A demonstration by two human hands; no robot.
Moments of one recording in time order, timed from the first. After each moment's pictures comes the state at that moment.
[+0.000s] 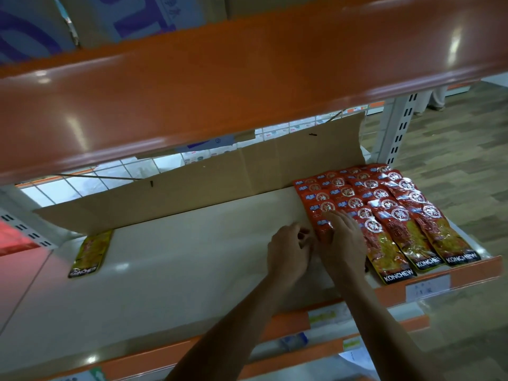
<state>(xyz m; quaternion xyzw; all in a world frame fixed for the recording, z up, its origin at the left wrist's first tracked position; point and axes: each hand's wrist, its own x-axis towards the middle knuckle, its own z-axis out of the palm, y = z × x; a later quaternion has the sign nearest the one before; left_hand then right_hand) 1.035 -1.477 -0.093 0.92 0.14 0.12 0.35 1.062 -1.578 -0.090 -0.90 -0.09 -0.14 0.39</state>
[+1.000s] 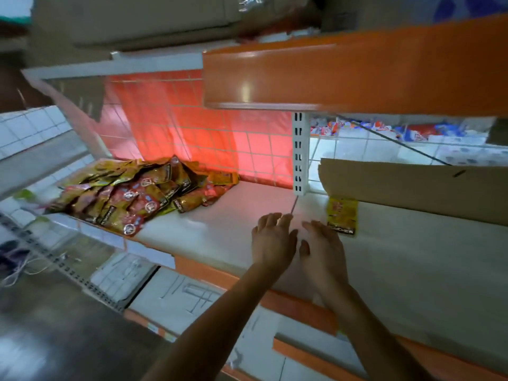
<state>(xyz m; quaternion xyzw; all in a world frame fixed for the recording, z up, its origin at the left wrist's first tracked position) 0.729 -1.041 -0.092 0.91 0.37 0.18 0.08 0.799 -1.135 -0.092 -0.84 -0.42 -0.01 0.34</state>
